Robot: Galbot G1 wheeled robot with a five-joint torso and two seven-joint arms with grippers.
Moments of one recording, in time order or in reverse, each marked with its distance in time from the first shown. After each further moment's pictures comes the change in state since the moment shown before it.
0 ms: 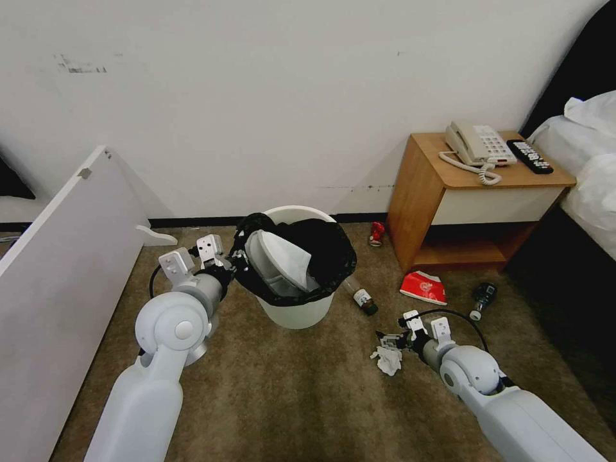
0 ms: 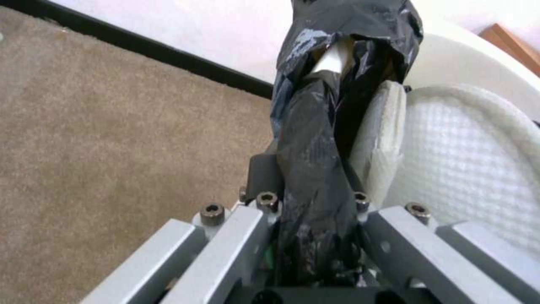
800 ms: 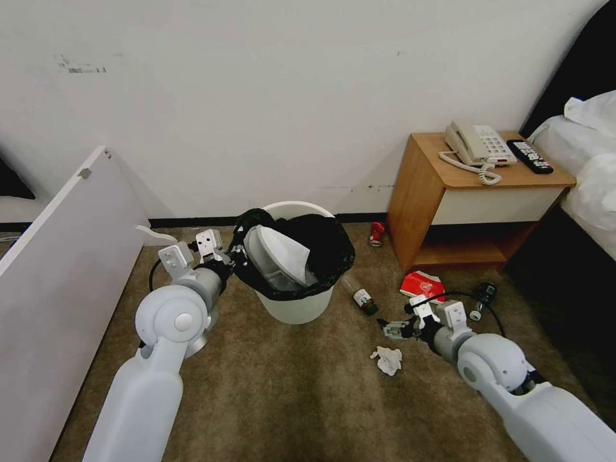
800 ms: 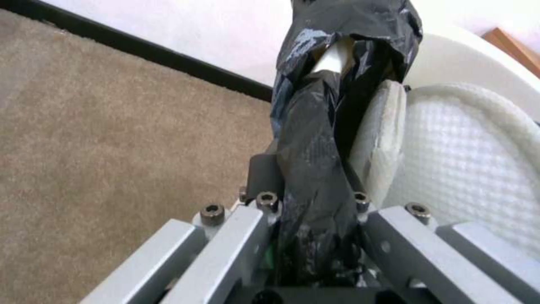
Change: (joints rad) left arm -0.029 -0.002 0.000 0.026 -0.008 0.004 0.000; right arm -0.060 -0.073 0.057 0.252 0.070 -0.114 0.030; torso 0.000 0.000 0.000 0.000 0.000
